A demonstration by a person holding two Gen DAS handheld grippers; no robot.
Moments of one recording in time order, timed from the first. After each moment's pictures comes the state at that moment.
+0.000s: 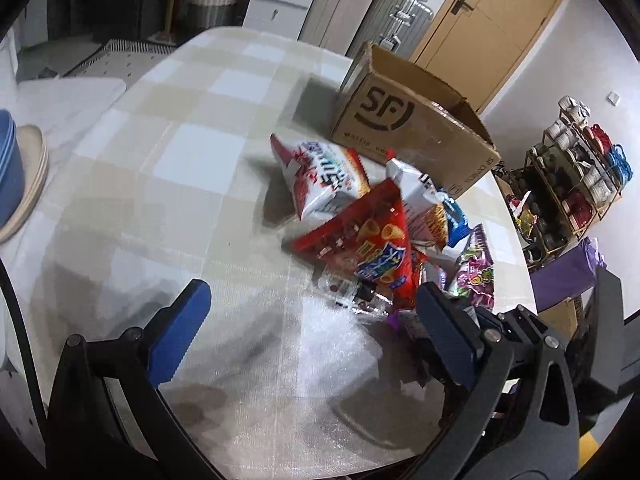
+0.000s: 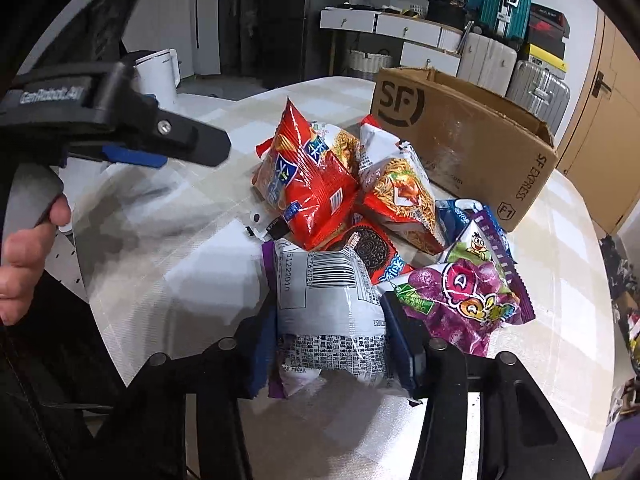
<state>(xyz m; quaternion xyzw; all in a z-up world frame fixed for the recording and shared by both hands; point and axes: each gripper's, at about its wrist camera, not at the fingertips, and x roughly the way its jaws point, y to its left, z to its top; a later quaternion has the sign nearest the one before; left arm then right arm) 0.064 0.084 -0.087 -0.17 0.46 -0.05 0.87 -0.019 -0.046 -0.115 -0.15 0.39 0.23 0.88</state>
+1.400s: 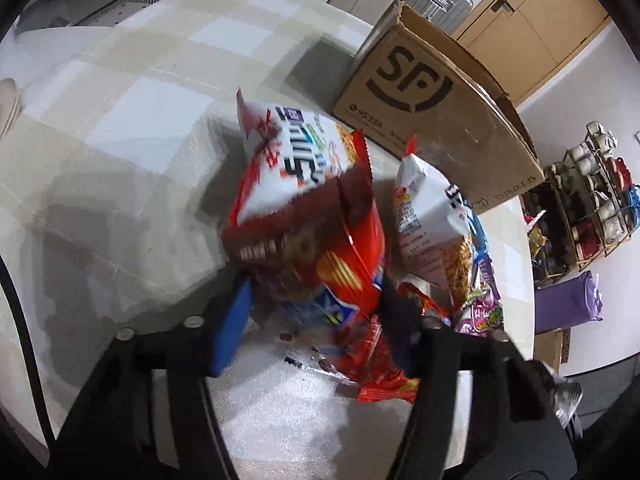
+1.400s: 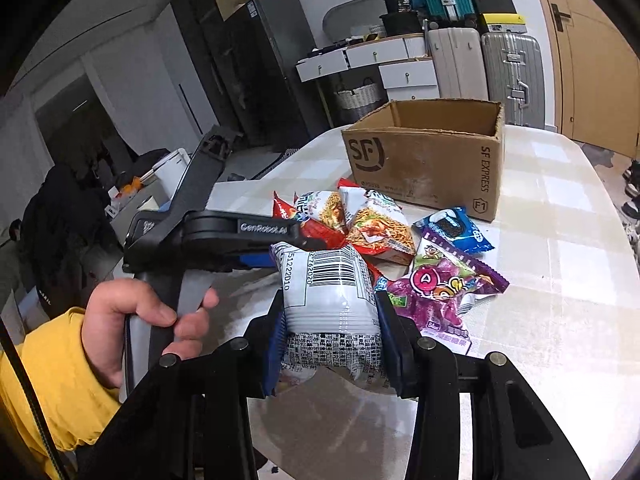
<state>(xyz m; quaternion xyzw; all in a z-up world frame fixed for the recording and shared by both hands) 0.133 0.047 -0.132 -0.22 0.51 -0.02 0.83 -0.038 -0.114 -0.067 0.05 0.36 0.27 0.89</state>
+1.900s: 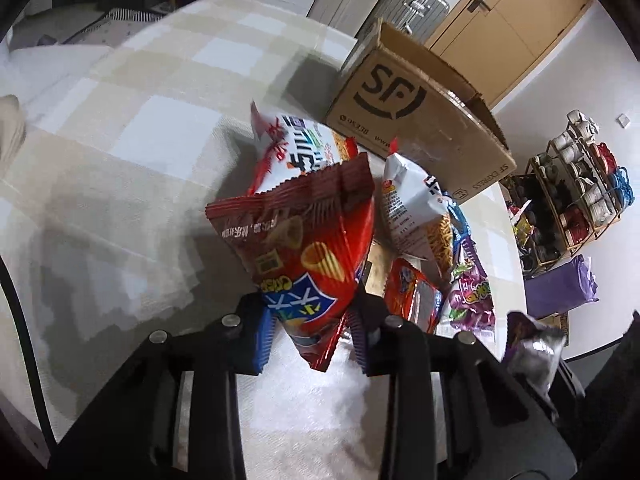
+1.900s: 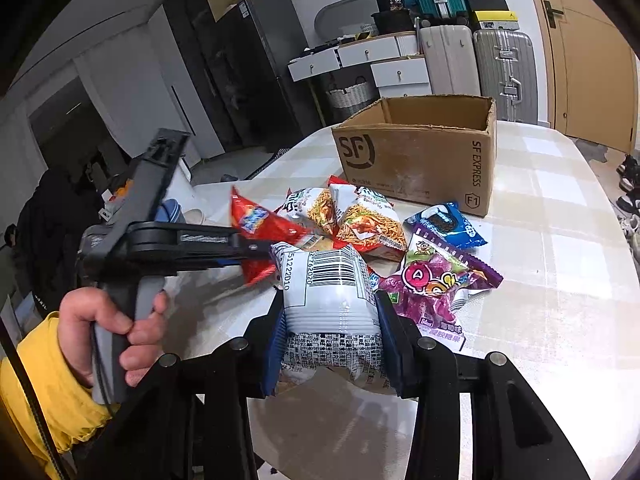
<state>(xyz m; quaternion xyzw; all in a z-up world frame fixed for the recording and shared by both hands) 0.096 0.066 -0.110 -0.20 0.48 -0.05 0.85 -0.037 -0.116 -0.069 0.05 0.36 0.26 0.89</state>
